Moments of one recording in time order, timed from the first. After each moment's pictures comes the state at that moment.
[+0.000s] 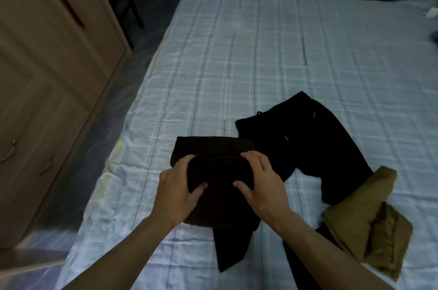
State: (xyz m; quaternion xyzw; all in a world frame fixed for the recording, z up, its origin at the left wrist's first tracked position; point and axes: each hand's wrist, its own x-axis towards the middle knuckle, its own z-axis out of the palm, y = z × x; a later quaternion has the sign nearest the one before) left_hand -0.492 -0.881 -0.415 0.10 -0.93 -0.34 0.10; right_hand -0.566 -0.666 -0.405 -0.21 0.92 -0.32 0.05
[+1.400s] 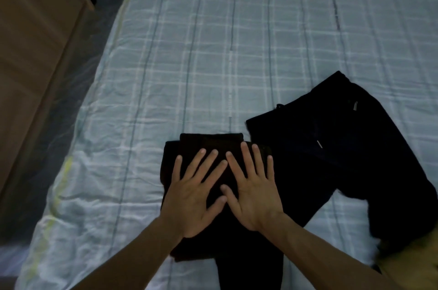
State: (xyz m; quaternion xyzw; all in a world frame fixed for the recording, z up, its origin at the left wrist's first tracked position) left_hand -0.612 -0.923 -0.570 -0.09 -0.99 -0.12 -0.09; right_hand -0.668 -0.738 -0.570 -0.25 0.96 -0.04 0.15
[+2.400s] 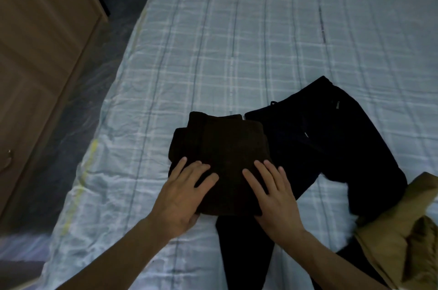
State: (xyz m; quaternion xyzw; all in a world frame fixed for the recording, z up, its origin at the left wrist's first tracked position) left_hand -0.546 -0.936 -0.508 -0.17 -0.98 -0.09 -0.07; right_hand -0.596 -0.680 -0.522 -0.32 0.94 -0.07 0.03
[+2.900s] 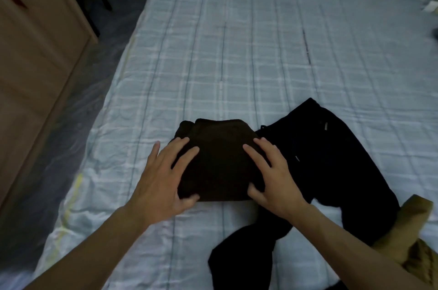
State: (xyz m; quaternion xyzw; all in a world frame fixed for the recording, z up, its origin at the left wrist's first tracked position) left_hand -0.635 -0.976 -0.479 -0.11 -0.97 -0.19 0.06; right_hand -0.709 -0.692 -0.475 -0.31 0.92 -0.22 0.03
